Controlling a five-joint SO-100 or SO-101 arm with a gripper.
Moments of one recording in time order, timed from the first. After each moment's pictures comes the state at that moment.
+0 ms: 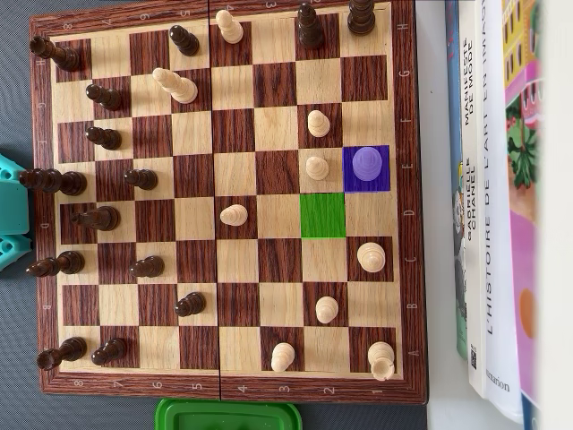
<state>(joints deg) -2.7 192.5 179.8 -103.4 84.6</state>
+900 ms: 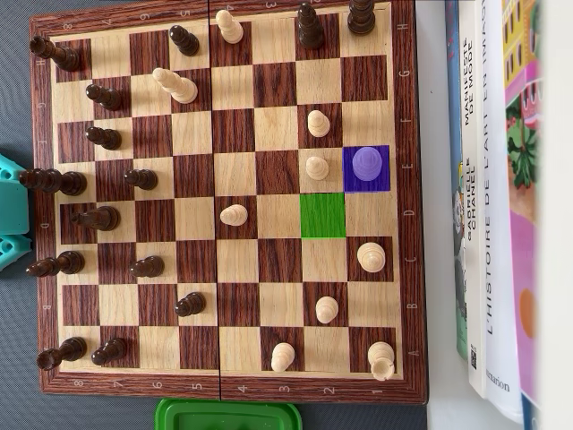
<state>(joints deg) -2.7 179.3 166.1 -97.0 84.5</state>
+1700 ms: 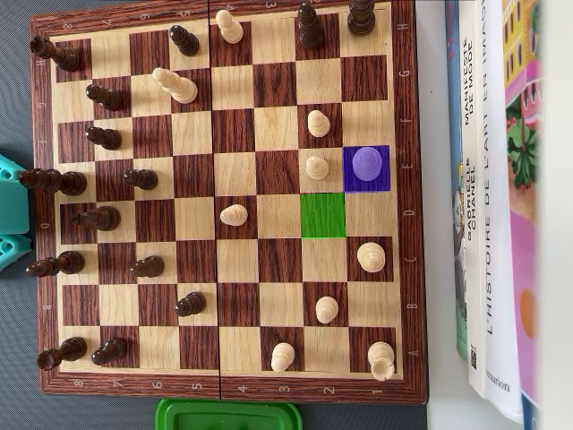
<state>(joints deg) -3.3 167.7 148.7 -60.0 84.5</state>
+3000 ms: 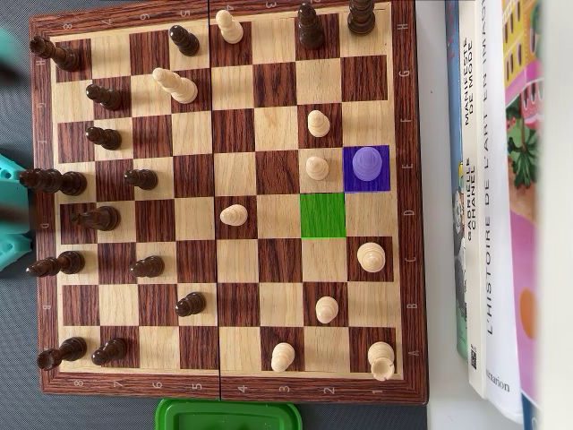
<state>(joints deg) -3.3 149.9 136.1 3.1 84.5</state>
